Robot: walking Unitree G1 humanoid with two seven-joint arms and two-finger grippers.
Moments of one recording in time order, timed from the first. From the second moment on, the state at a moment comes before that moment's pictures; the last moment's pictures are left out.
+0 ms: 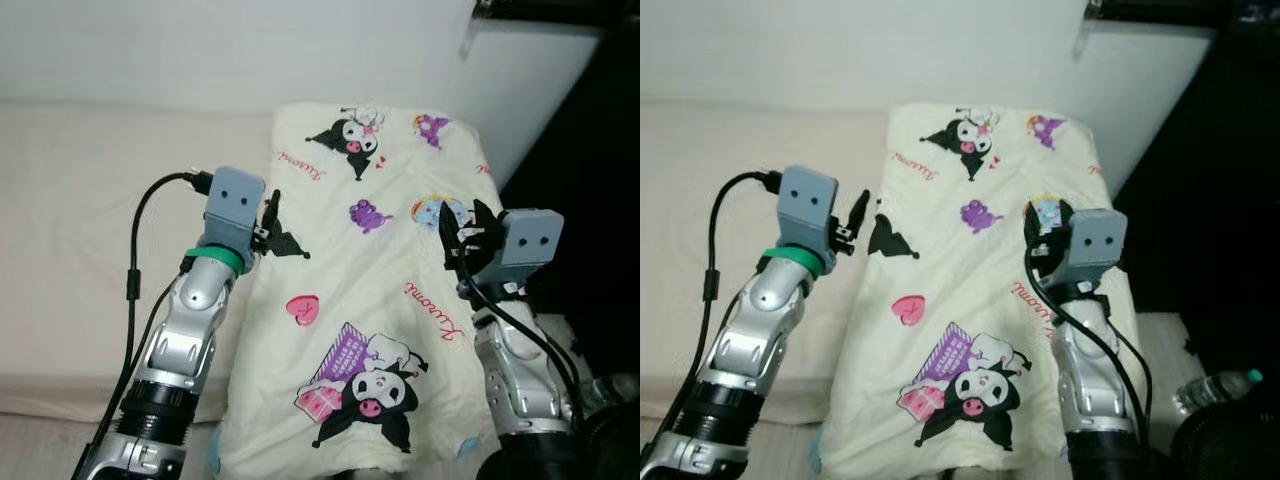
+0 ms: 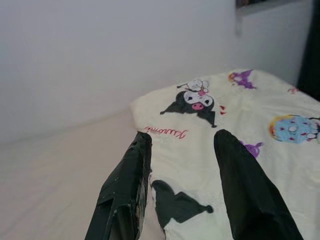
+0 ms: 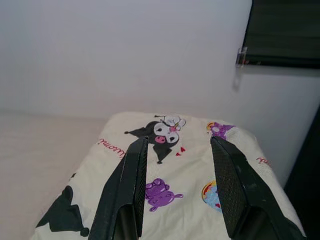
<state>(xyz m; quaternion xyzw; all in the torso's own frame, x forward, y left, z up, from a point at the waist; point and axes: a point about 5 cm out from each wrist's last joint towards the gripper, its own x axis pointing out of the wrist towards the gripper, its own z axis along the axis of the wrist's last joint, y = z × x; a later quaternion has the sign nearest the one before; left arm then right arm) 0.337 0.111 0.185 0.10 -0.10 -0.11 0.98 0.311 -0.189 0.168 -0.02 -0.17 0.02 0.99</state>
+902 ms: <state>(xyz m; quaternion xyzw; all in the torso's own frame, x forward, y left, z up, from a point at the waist) 0.338 0.113 0.185 0.11 -0.10 -0.11 0.98 0.311 -0.184 0.163 -0.02 -0.16 0.03 0.99</state>
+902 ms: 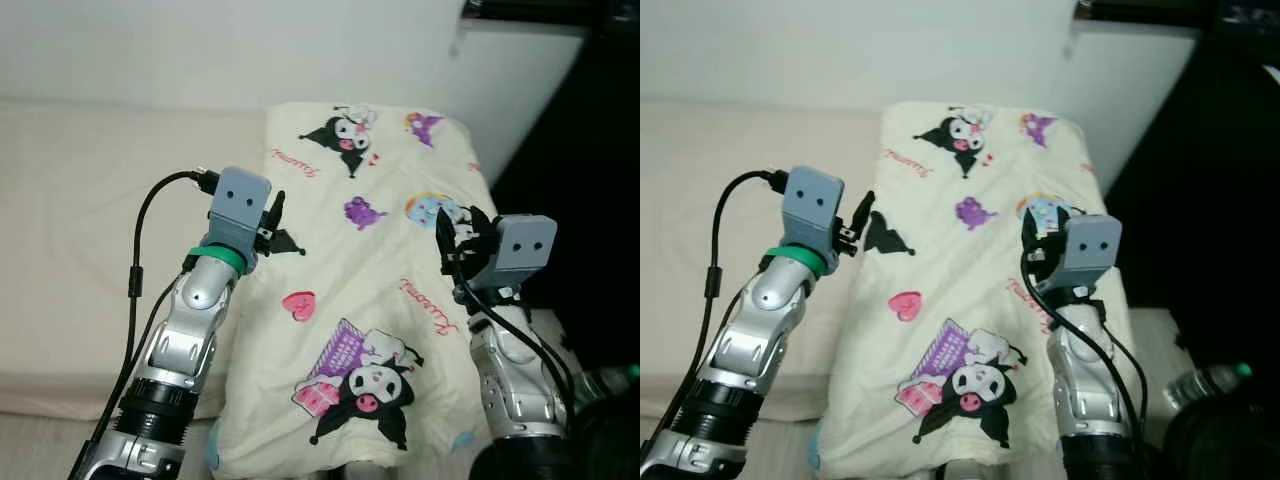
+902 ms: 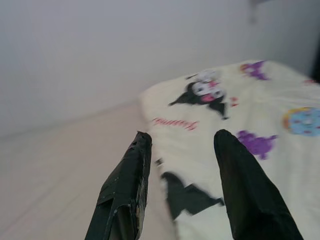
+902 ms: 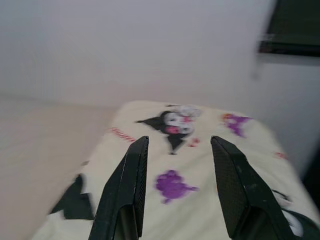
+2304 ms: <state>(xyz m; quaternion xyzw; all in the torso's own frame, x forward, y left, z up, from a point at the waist) 0.339 0.108 0.184 0.10 -0.09 -0.11 0.99 0.311 -0.186 0.164 -0.01 -0.16 0.03 0.99</state>
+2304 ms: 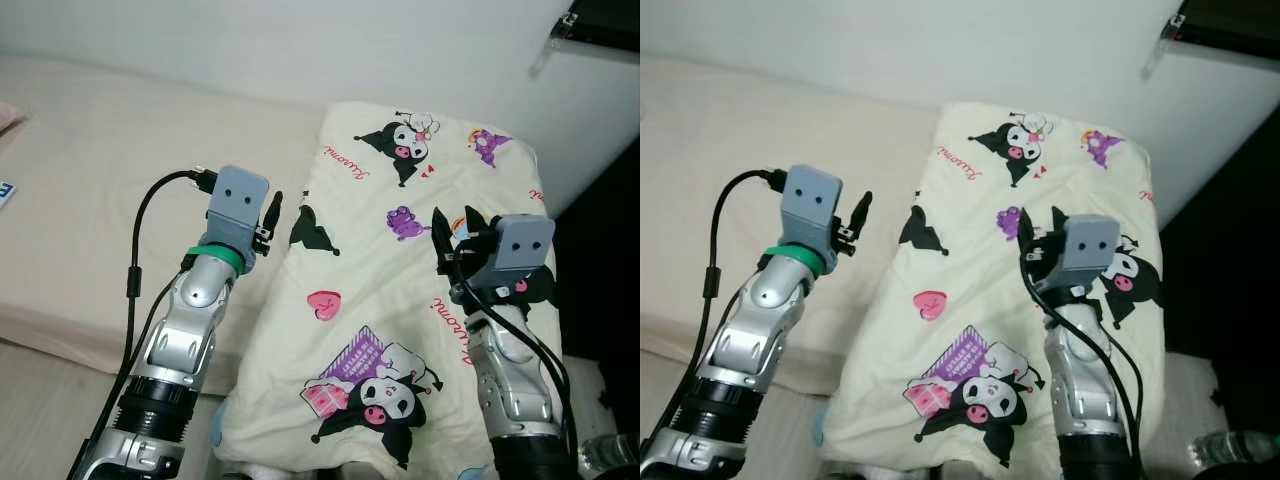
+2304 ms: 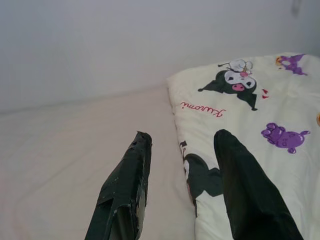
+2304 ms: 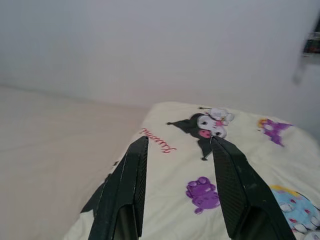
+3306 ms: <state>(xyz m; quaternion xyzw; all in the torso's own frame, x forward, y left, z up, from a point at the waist) 0.338 0.116 0.183 0.12 -0.10 -0.10 0.98 0.311 -0.181 0.162 0.00 -0.16 0.03 0.99</state>
